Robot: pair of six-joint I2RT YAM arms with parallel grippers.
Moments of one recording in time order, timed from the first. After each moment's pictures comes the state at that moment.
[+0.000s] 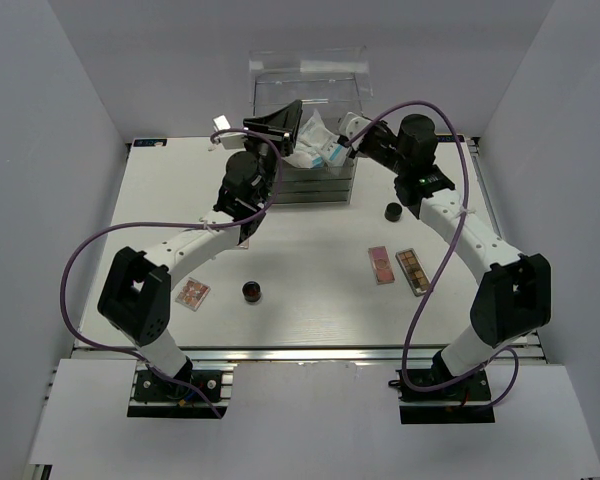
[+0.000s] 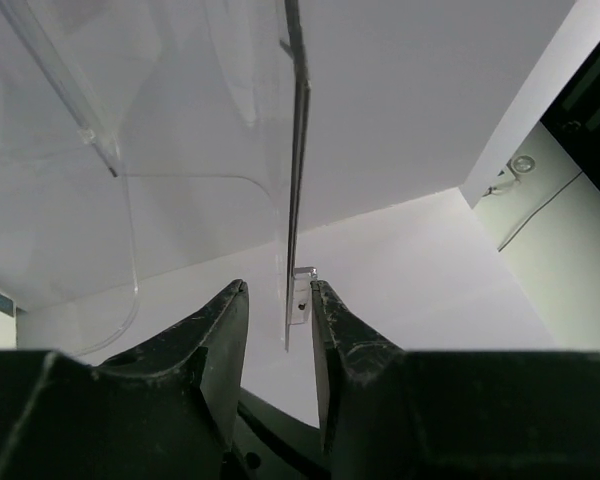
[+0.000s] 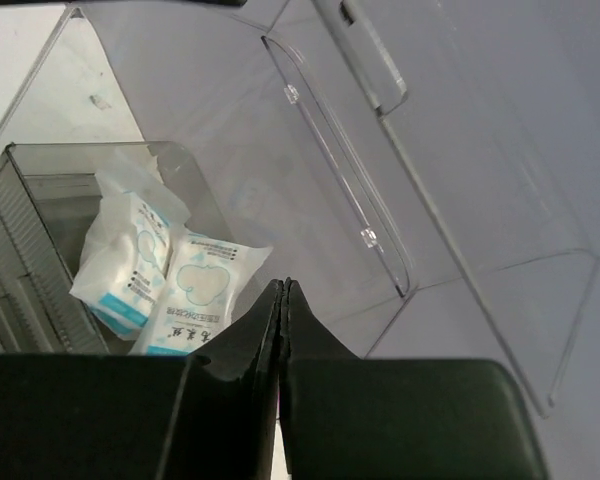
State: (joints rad) left arm -0.60 1.66 1.25 0.81 -0.35 -1.36; right arm 0.40 1.59 1.38 0.26 -0.48 -0.82
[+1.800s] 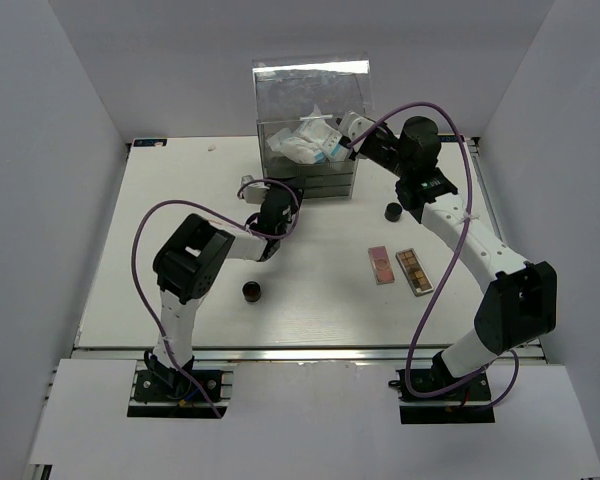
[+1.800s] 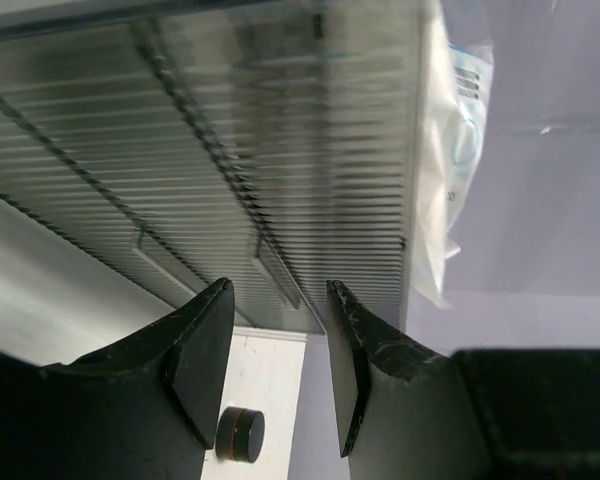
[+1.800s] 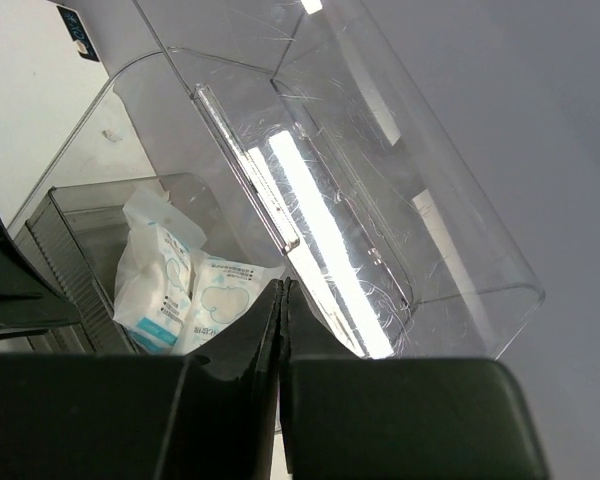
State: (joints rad) left arm -0.59 2.07 1.10 0.82 -0.45 -1.44; right arm 0.42 1.54 1.36 0.29 -0.49 -0.78
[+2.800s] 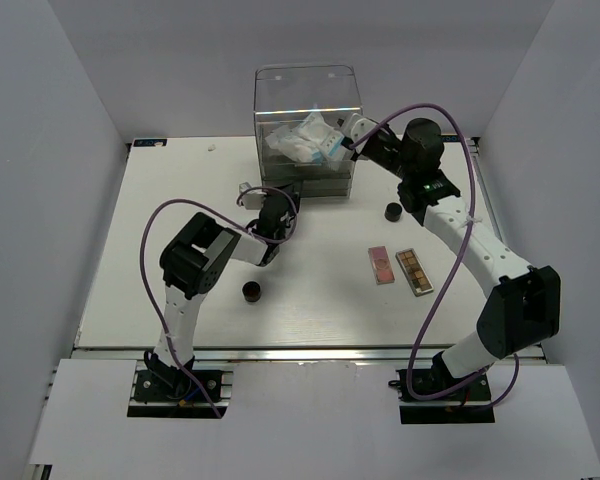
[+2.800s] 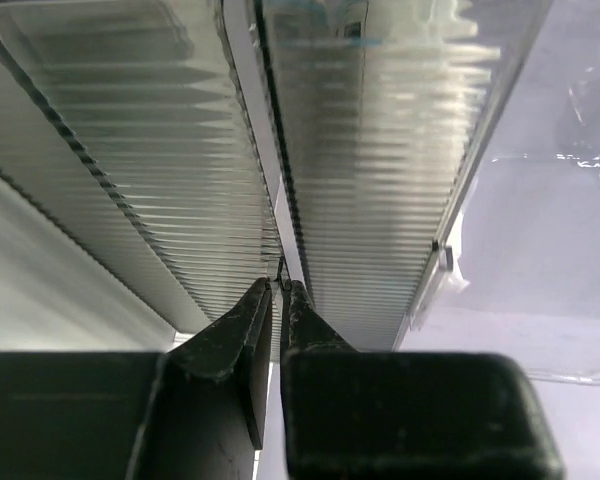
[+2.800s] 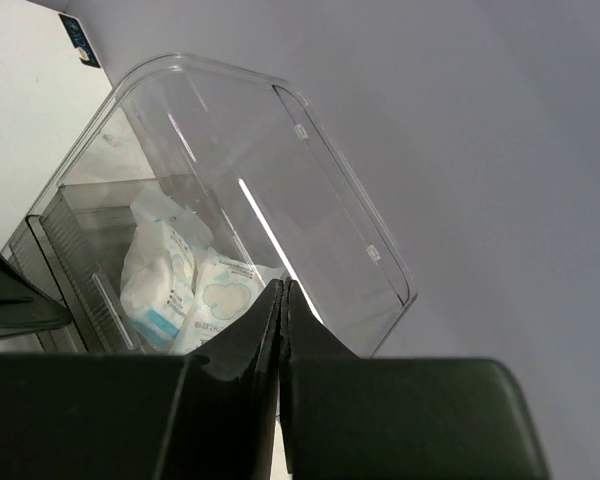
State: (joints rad) left arm -0.58 2.16 1.10 0.94 -0.48 -1.53; right arm 0.42 1.52 1.35 0.29 -0.49 -0.77
